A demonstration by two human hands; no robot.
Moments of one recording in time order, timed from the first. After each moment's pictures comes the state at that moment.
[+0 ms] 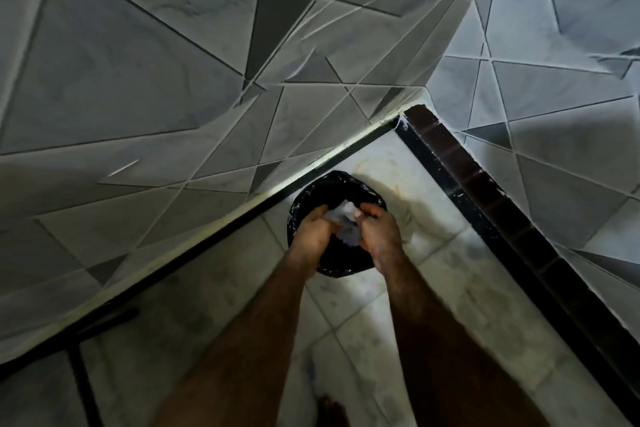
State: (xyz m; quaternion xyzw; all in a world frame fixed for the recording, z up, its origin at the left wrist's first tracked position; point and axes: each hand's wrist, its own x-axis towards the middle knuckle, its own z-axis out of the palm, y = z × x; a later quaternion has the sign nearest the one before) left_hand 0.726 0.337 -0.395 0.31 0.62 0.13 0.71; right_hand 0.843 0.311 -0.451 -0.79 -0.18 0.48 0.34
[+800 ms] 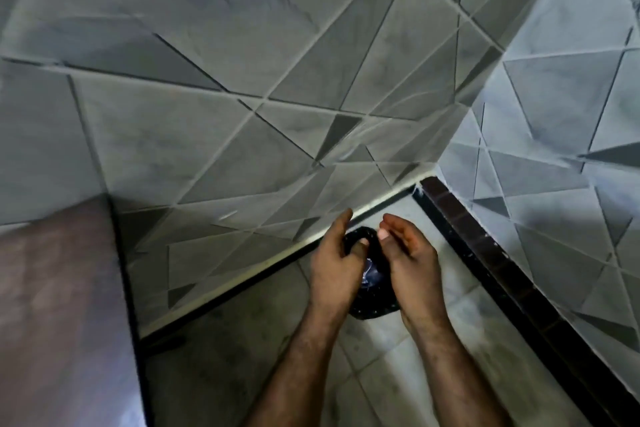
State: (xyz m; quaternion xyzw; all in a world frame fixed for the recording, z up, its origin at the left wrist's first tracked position) left_hand 0.655 0.287 -0.173 0.50 0.58 0.34 0.55; right_hand 0.757 0.259 -0.168 -0.69 -0.32 0.40 0.51
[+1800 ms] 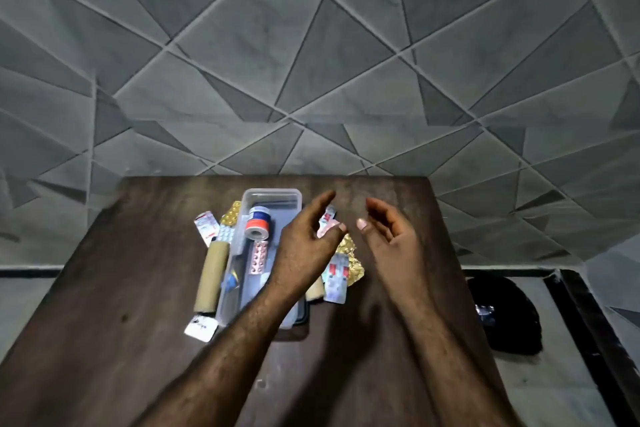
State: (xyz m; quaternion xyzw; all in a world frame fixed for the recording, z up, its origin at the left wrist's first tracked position) left_hand 0.134 0.006 0.079 0.46 0.64 0.50 0.36; right_hand 0.266 0.040 0.079 -0.51 -0.57 0.49 0.43
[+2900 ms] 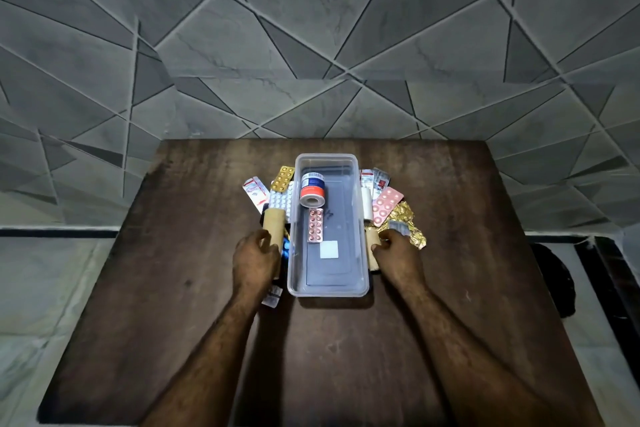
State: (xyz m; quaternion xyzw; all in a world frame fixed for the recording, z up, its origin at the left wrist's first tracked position) left_hand -0.044 -0.060 -0.056 0.32 0.86 0.30 0.28; right_hand 0.180 0.028 -0.051 -0.69 -0.61 0.38 0.12
